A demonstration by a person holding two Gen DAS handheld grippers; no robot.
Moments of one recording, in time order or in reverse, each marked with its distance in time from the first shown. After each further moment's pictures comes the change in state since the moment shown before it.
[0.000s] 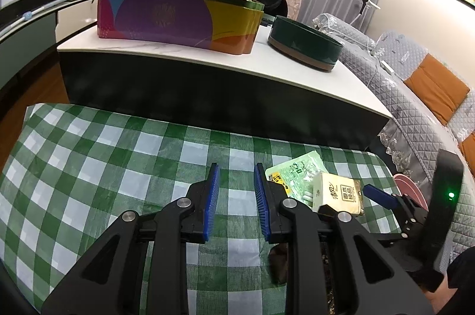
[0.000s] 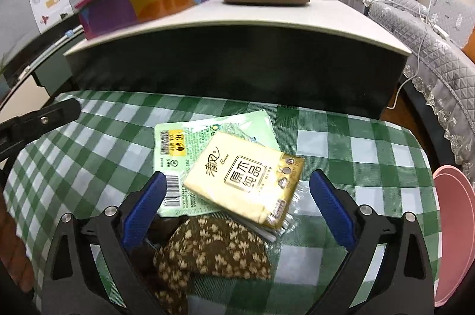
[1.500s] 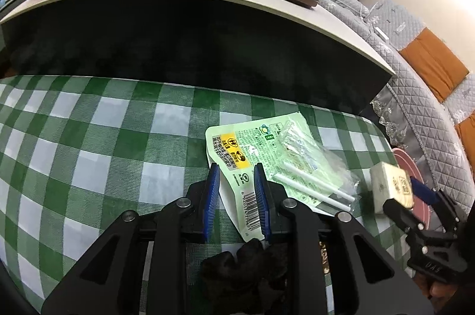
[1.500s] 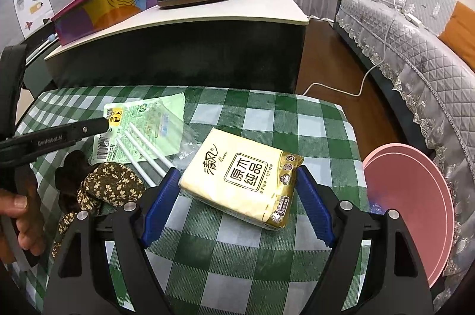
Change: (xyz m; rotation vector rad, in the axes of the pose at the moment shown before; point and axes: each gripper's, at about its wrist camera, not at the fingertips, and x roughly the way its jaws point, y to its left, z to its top) left arm 0.075 -0.051 -0.023 0.009 0.193 -0.069; right arm -0.040 -0.093 -0.029 0.030 -0.004 -0.048
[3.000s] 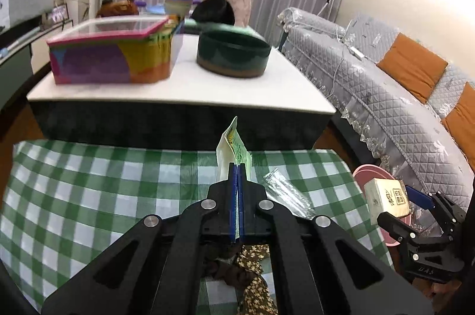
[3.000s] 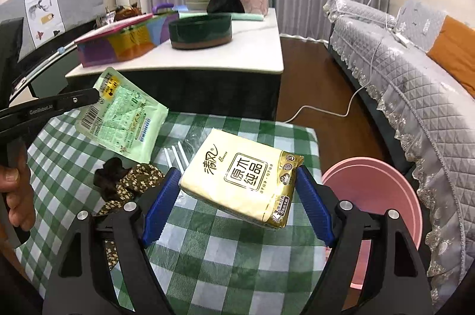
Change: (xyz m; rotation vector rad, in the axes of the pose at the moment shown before) left arm -0.113 -0.051 0.017 0.133 -0.204 0.015; right arm -0.102 -0.009 0.005 -0.011 -0.117 -0.010
